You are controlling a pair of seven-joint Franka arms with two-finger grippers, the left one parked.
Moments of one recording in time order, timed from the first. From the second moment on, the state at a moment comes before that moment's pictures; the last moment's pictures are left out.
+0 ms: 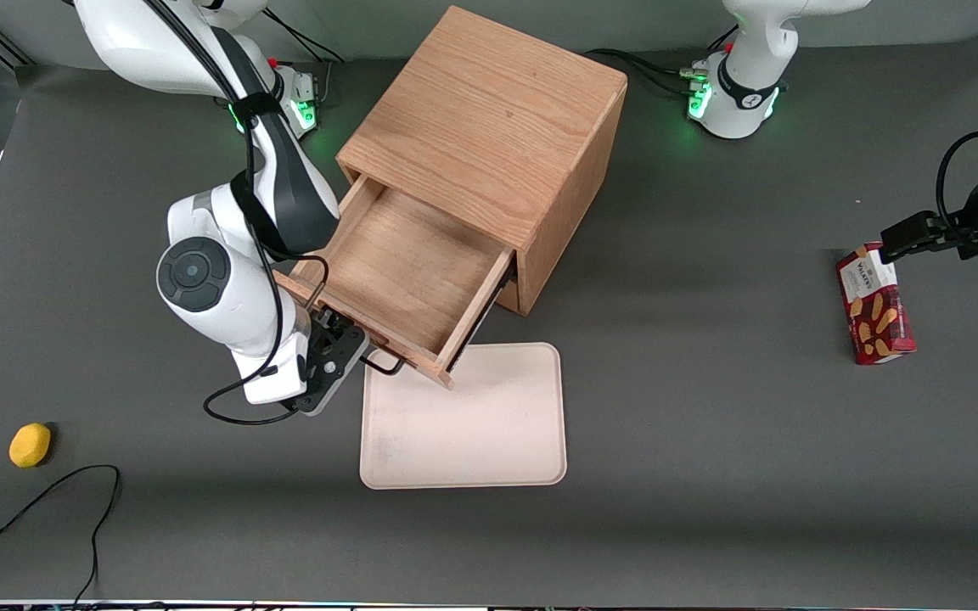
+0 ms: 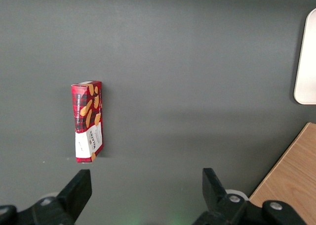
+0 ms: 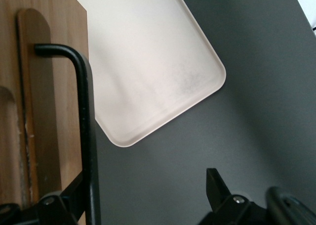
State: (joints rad) arm 0.52 0.49 -0.18 -1.47 0.10 1.99 -0.68
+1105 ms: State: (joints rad) arm 0.49 0.53 -0.18 -1.41 0.10 1.97 -0.70
